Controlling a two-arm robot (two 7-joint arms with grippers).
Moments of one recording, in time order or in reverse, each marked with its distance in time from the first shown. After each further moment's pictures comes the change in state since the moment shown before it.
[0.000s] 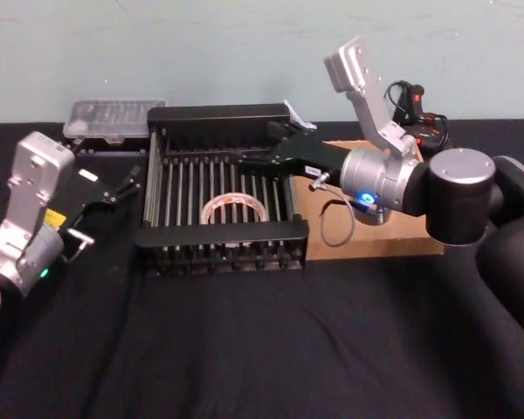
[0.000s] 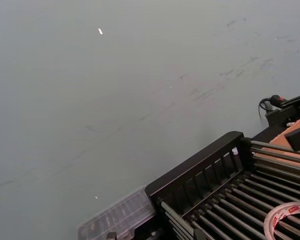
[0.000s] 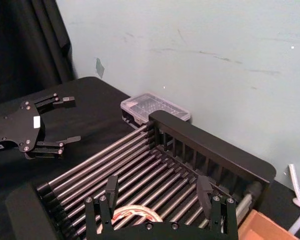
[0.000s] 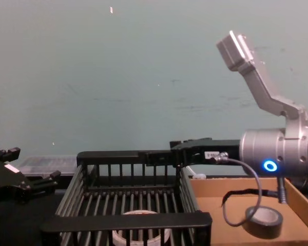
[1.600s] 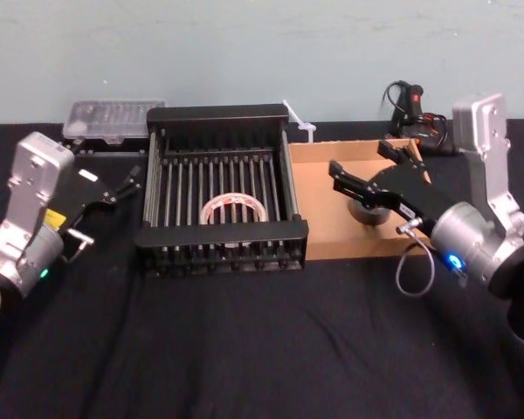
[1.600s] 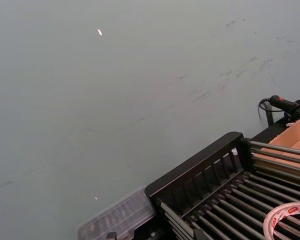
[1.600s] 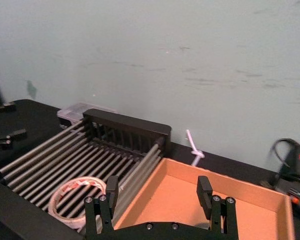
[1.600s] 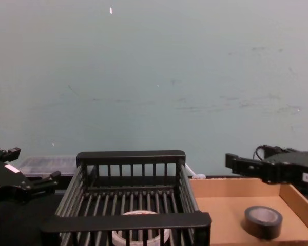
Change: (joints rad) left arm 0.000 0.000 0.000 0.000 0.000 0.000 0.000; right arm -0.436 0.130 0.243 -0.434 -0.030 -0.066 -0.272
